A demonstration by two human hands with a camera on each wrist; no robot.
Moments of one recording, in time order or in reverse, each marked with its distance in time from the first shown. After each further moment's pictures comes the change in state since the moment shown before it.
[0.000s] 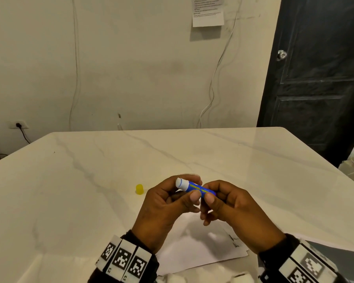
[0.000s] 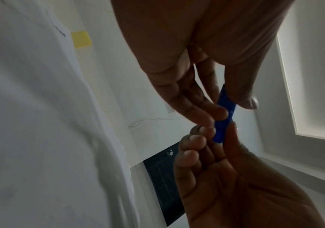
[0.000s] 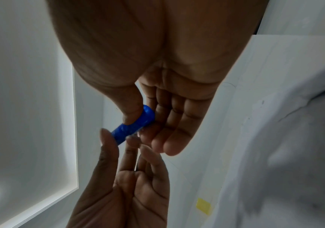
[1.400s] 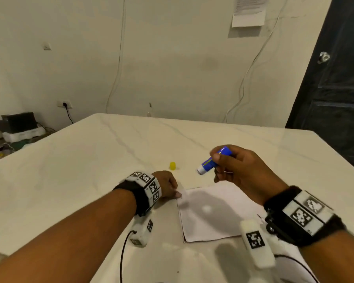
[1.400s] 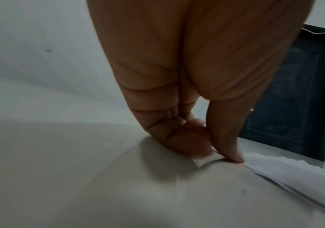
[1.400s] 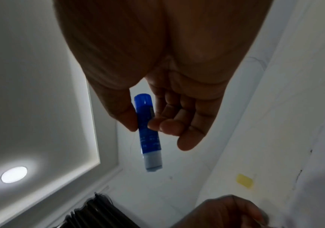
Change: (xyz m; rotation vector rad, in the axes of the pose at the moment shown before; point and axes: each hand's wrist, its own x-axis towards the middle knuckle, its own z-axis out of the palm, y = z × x) left_hand 0.000 0.001 -0.097 1.207 -0.086 -0.579; right_hand 0.010 -0.062 0.045 0.032 -0.088 0.049
